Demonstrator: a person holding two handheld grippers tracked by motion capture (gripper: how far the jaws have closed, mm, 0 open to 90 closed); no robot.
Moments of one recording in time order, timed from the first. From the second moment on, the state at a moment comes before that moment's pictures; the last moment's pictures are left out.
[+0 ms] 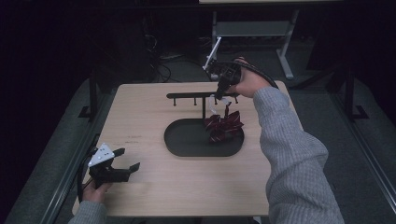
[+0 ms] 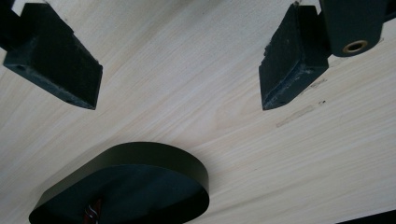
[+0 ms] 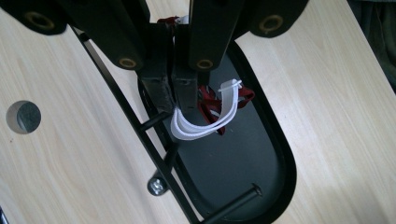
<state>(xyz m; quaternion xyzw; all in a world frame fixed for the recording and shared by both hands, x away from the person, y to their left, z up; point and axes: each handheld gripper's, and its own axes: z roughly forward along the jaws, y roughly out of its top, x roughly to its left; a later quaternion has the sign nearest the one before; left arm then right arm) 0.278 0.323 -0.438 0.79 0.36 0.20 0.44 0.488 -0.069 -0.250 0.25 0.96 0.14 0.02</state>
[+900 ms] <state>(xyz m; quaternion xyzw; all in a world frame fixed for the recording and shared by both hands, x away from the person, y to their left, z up) 0.278 0.322 -0.438 0.79 0.36 0.20 0.45 0.493 -0.072 -0.262 0.26 0.96 0.13 0.02</state>
